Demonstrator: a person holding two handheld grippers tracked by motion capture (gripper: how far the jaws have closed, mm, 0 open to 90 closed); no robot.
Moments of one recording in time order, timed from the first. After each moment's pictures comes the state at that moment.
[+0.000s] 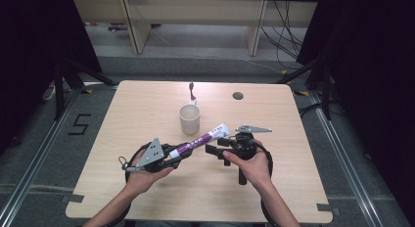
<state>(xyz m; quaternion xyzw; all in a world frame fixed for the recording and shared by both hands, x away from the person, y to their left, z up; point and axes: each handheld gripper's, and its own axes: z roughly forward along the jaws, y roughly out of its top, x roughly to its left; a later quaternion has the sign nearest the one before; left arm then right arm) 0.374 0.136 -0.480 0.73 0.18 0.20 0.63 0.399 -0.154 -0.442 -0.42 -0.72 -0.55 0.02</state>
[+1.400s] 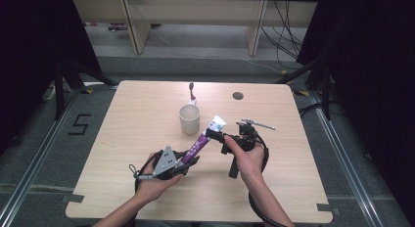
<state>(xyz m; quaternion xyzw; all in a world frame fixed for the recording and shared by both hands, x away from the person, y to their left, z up) 0.362 0.108 -0.499 0.76 0.20 0.23 0.58 0.411 -0.150 -0.433 -0.49 -0.61 -0.61 0.10</state>
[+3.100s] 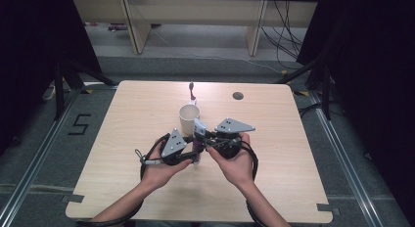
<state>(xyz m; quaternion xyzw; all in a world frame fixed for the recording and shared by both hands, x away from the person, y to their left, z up) 0.381 0.087 -0.448 0.77 0.24 0.23 0.55 0.384 -0.104 -0.399 -0.32 -0.76 -0.55 -0.14</state>
